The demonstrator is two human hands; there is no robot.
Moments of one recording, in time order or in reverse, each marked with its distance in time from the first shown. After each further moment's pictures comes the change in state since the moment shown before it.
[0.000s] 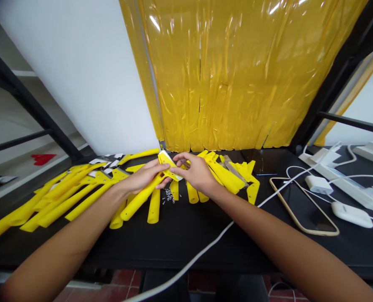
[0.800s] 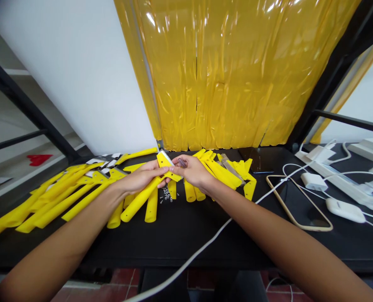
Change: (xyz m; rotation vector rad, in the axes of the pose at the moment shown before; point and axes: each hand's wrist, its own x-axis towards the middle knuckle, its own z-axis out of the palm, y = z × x) left_hand -0.001 0.000 -0.002 0.030 -0.104 -0.005; right_hand 0.001 -0.002 0.001 0.272 -0.118 0.239
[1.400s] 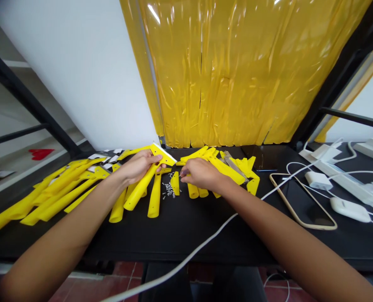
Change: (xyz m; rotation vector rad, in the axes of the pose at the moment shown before) left_hand 0.006 0.006 -0.021 -0.032 0.331 -0.016; right_hand -0.002 0.003 -0.025 -0.933 -0.191 -0.184
